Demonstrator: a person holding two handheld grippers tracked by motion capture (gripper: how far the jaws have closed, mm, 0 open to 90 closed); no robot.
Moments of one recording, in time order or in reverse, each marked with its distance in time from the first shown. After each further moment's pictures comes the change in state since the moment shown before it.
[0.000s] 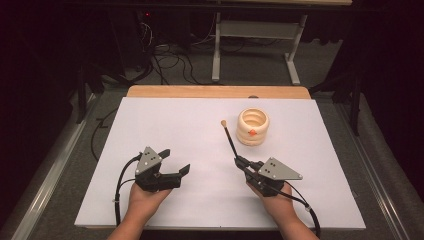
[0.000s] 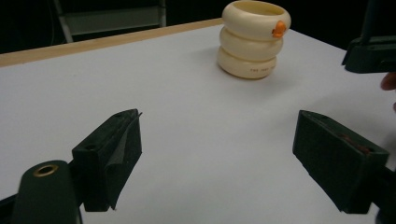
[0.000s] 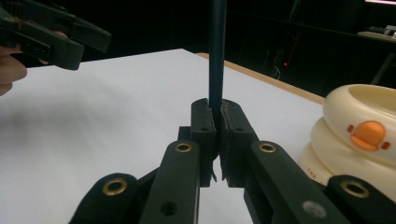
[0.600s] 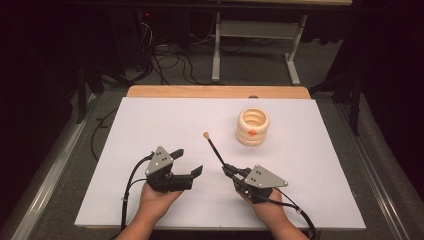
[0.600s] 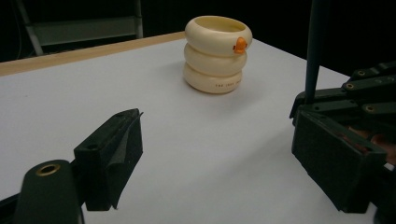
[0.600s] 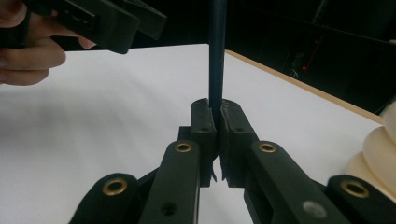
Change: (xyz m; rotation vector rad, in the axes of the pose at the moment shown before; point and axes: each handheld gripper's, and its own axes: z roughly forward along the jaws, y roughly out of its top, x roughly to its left) left arm -0.020 0.010 0.013 -0.033 -0.083 0.005; right arm 0.028 -0.004 0.014 0.008 0.066 -0.056
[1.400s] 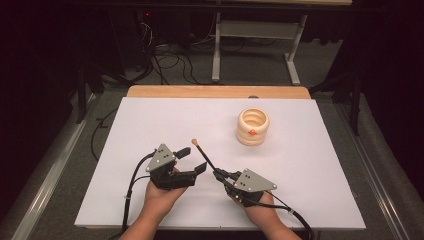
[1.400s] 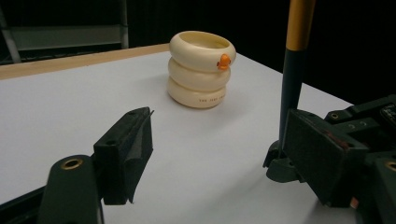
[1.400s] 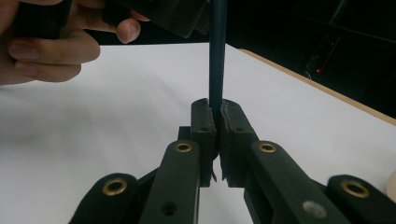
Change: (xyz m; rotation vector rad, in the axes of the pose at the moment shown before) left arm 0.000 0.004 0.006 -0.051 -0.058 -0.031; right arm 0.017 0.000 0.014 0.013 0.044 -0.024
